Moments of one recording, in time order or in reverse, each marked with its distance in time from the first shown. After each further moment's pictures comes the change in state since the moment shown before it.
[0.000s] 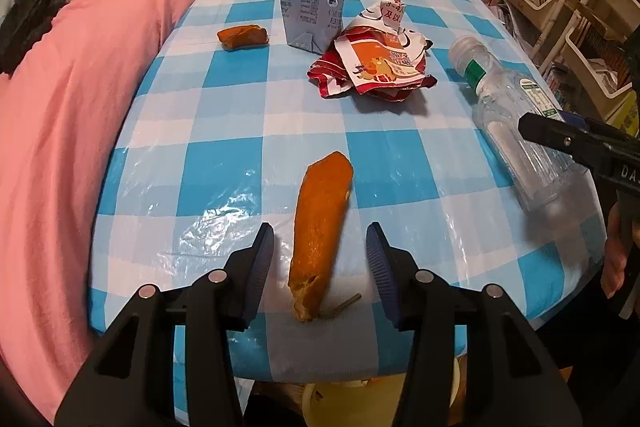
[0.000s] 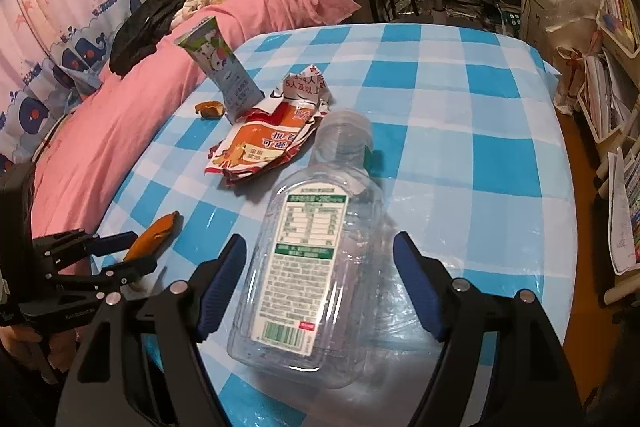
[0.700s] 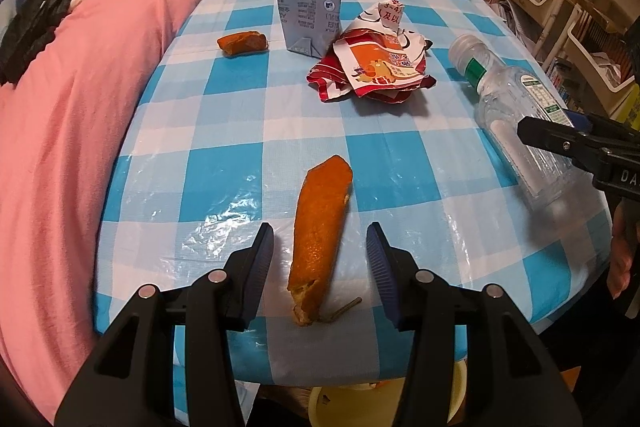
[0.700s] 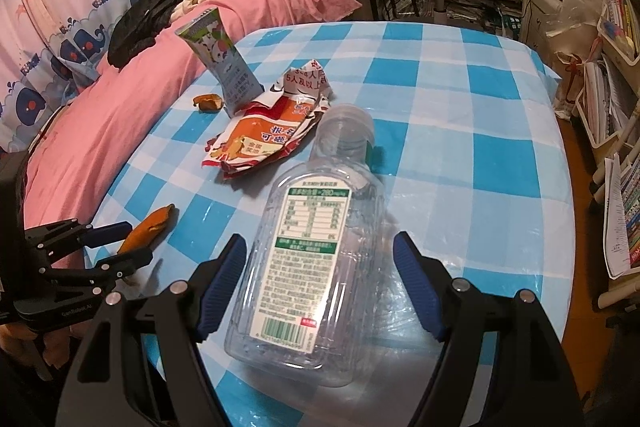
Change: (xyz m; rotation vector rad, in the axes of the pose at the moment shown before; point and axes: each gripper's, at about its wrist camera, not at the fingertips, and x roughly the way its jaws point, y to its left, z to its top) left arm 0.000 -0.004 0.001 0.020 -0.013 0.023; right arm 0.002 0.003 -0.002 -0.017 0.007 -0.020
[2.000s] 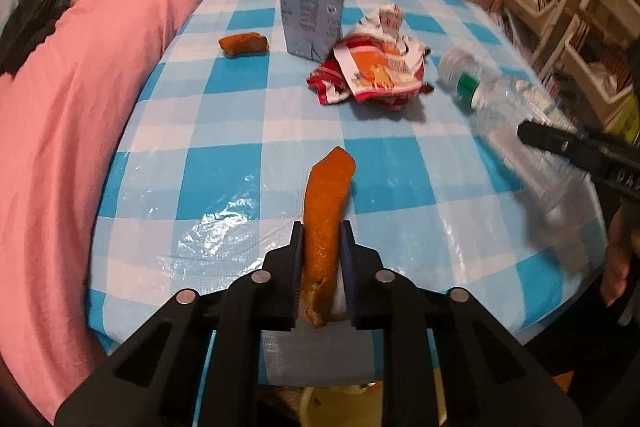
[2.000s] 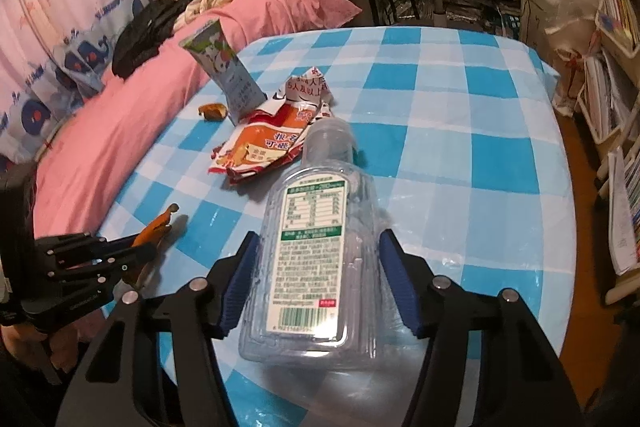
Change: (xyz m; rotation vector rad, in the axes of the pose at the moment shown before) left arm -0.004 0.005 -0.001 -0.043 -0.030 -0.038; right arm -0.005 -0.005 -0.002 0.041 -0.027 0.039
